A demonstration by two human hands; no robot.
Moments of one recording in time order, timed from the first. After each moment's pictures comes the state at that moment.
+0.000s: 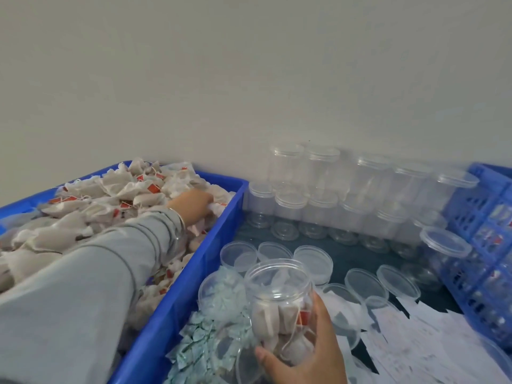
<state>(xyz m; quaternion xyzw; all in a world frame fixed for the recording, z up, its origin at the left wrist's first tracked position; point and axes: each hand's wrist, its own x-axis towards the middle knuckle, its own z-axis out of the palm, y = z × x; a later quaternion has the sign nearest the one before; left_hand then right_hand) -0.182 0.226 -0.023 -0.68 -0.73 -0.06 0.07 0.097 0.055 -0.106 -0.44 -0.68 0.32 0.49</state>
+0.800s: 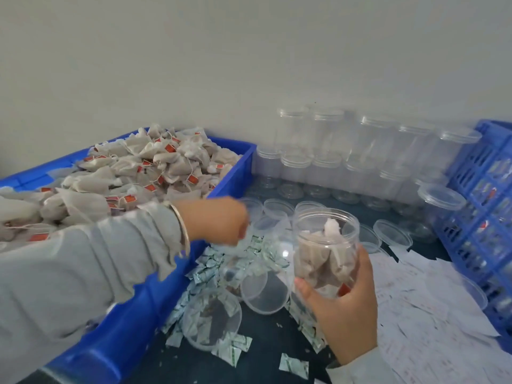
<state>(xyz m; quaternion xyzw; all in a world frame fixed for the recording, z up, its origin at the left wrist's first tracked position) -0.063 0.065 0.003 -0.77 -0.63 0.11 -0.07 0.157 0.034 -0.111 -0.48 -0.62 0.32 0.53</state>
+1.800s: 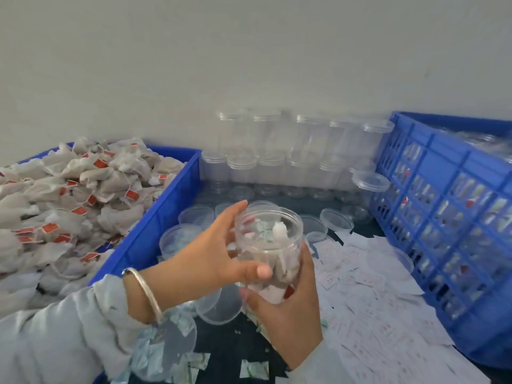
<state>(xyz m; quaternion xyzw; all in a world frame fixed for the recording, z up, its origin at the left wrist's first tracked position) 0.005 0.032 -0.019 -0.70 -0.44 -0.38 -0.41 0.150 0.028 -0.115 -0.43 -0.60 0.38 0.57</state>
